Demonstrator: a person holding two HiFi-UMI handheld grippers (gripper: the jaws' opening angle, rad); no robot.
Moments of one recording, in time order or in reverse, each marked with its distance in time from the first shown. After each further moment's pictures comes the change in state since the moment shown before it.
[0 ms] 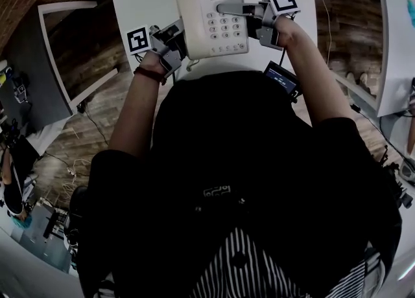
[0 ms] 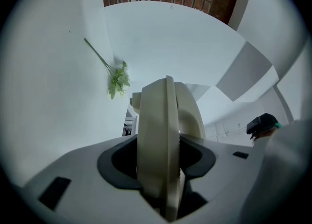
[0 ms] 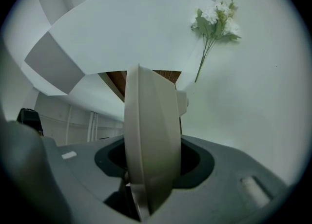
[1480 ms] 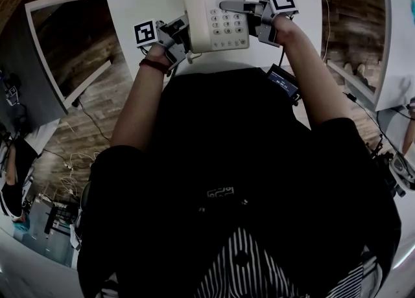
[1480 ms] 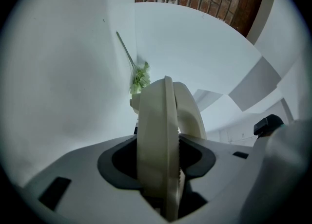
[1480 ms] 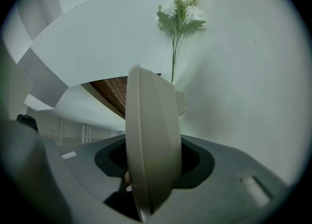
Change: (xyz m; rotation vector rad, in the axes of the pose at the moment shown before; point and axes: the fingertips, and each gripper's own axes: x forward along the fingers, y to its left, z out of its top) left arm -0.001 0.070 0.003 -0.113 -0.001 0.039; right arm -0.001 -0.070 0.000 0.147 -0.054 -0.068
